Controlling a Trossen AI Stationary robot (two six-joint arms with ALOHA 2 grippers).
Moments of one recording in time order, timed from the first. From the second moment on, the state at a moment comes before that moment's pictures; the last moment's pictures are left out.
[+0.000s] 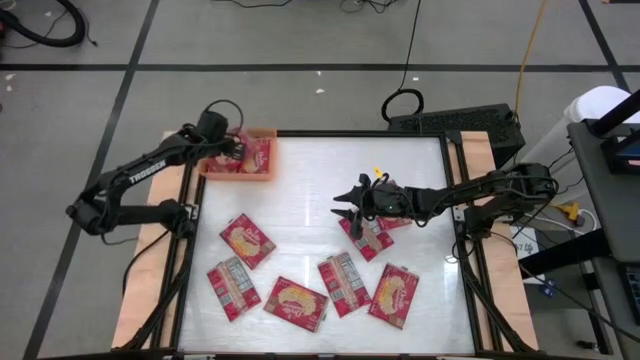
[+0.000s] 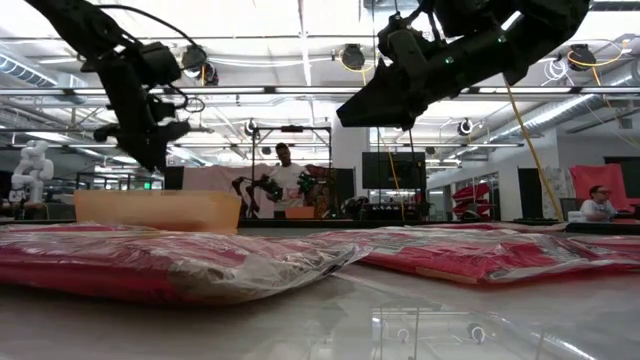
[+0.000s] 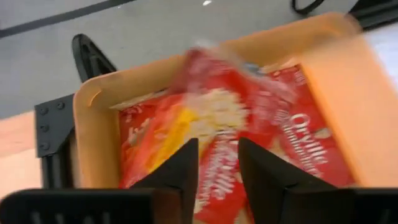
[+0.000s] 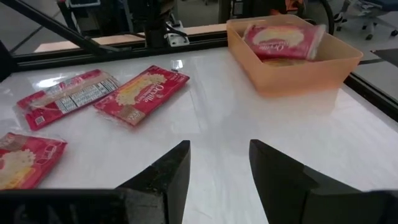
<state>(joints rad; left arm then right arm) 0.96 1.12 0.71 -0.51 -0.23 -0.21 -0.01 1.47 0.65 0.46 0.15 0.12</state>
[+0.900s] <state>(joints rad) 0.77 1.45 0.72 -0.24 -0.28 -0.04 0.00 1.47 0.65 0.48 0.16 0.15</state>
